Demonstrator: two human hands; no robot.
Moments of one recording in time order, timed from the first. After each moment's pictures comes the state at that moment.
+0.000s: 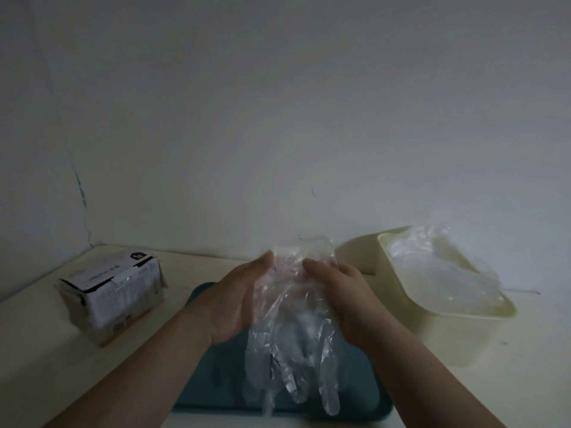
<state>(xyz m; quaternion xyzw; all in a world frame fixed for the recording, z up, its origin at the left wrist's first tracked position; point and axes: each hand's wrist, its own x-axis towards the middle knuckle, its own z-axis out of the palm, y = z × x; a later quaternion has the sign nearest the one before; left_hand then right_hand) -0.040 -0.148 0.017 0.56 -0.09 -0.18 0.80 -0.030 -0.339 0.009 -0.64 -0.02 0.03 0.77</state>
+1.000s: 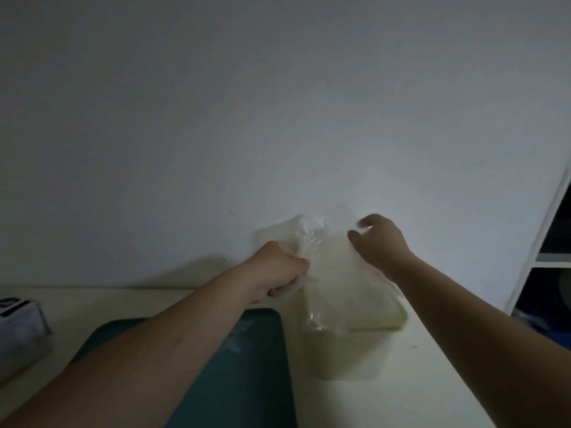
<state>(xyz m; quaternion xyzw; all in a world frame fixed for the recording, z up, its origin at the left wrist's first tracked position) 0.045 -0.343 0.062 0.84 -0.09 -0.10 0.52 0.045 -0.557 0.078 -0.90 0.12 -0.22 0.37</state>
